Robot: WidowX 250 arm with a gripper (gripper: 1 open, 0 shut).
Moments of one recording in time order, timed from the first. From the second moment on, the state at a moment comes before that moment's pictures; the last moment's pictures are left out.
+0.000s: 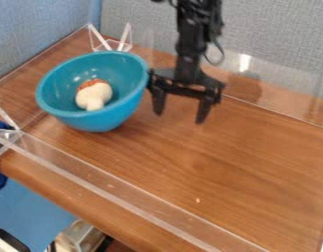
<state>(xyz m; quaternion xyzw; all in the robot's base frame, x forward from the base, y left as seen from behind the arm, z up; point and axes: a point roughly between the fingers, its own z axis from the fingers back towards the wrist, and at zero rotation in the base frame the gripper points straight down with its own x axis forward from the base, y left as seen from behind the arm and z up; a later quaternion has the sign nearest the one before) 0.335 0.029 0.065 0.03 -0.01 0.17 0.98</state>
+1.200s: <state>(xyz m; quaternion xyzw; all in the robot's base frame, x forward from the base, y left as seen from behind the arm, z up) 0.342 0.128 0.091 0.03 -0.05 0.29 0.96</state>
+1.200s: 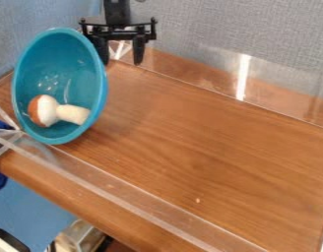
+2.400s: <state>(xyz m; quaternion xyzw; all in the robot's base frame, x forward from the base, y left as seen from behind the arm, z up) 0.339 0.160 0.072 0.03 -0.02 0.25 0.97</state>
